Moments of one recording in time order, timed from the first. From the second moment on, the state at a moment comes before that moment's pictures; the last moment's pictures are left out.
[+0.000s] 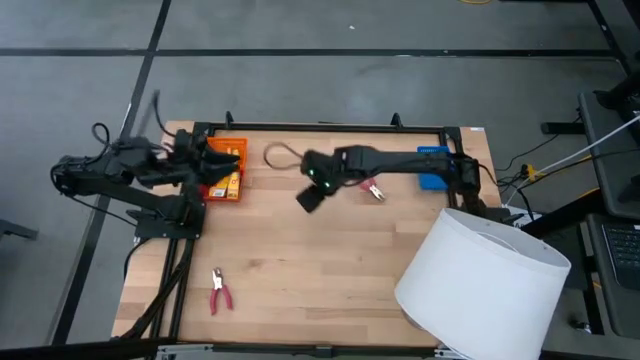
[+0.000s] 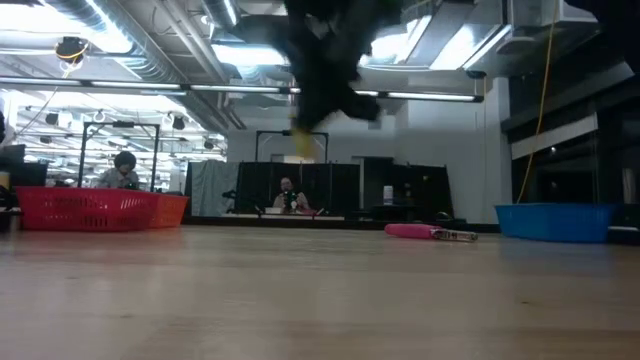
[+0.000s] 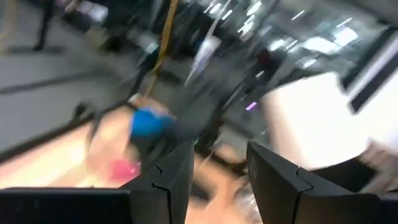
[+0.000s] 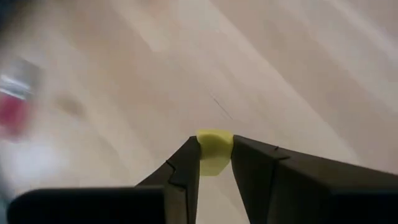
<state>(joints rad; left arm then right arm) -0.13 0.59 0.94 -0.38 -0.35 -0.53 -0.08 2.04 1.84 -0.87 -0.06 0.67</state>
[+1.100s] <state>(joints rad) -0.21 1.03 1.02 -0.57 -0.72 -0.58 -0.12 2.04 2.18 -0.72 -0.04 0.67</state>
